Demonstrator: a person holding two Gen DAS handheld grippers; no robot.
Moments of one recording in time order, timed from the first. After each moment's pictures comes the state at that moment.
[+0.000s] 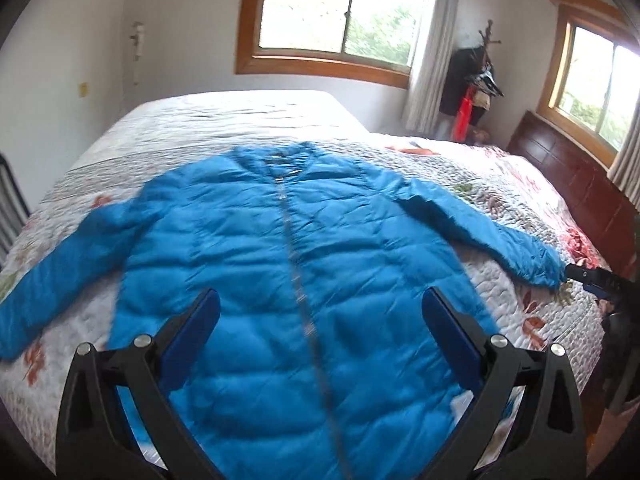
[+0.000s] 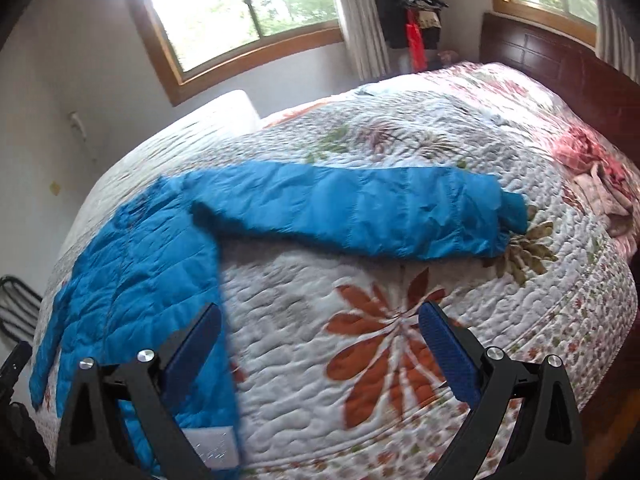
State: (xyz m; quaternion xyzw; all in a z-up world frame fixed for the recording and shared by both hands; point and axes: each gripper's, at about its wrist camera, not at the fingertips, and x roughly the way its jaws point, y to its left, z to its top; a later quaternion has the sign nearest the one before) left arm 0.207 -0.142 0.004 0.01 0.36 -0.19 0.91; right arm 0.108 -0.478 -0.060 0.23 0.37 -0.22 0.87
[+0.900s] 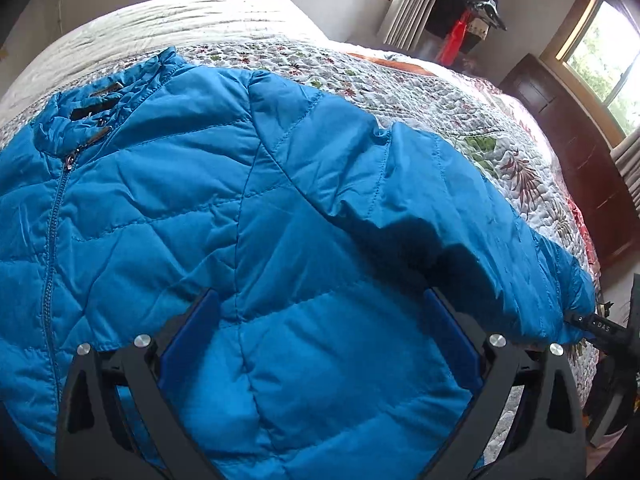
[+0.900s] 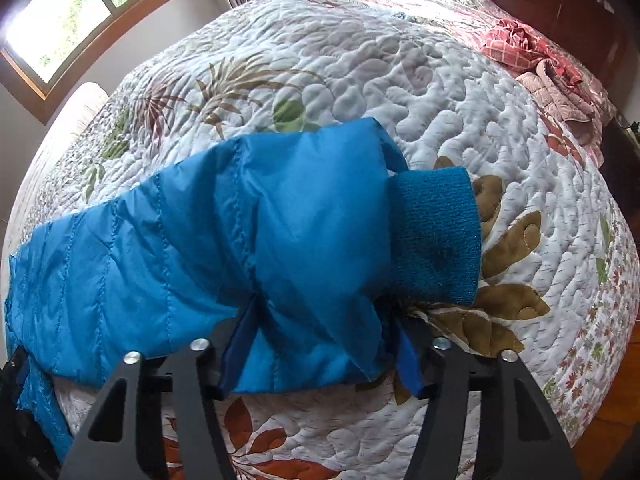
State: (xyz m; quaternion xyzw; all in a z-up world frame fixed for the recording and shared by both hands) left arm 0.409 -0.324 -0.131 0.01 0.52 -0.24 0.82; right arm 0.167 -0.652 -0.169 0.33 0.47 -0.31 0.76
